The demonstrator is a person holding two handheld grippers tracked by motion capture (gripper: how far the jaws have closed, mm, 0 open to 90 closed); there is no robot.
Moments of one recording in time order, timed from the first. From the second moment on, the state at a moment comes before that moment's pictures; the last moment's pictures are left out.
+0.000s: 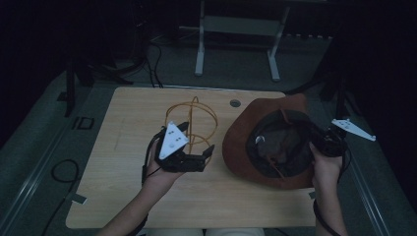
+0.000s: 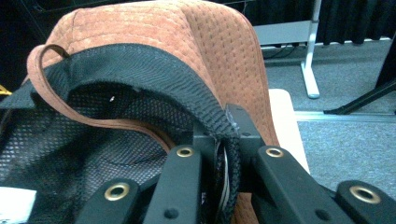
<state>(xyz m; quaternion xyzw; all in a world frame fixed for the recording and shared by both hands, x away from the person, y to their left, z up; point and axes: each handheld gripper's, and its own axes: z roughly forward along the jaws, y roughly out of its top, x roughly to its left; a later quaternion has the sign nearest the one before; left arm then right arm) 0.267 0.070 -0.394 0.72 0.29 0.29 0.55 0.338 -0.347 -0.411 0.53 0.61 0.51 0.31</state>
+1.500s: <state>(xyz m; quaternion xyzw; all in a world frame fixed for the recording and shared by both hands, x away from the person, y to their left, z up) 0.361 -0.104 -0.420 0.78 0.30 0.34 0.43 0.307 -0.339 -0.401 0.50 0.61 0.53 0.31</state>
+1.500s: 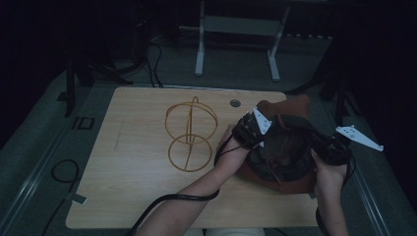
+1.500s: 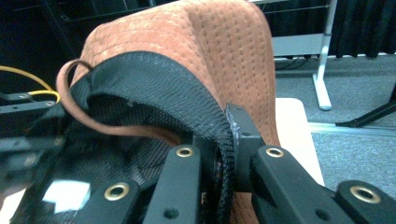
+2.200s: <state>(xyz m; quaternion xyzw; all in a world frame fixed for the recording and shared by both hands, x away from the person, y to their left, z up) 0.354 -0.091 -0.398 0.77 0.28 0.35 0.46 0.268 -0.335 -0.413 0.45 0.65 0.53 0.29</state>
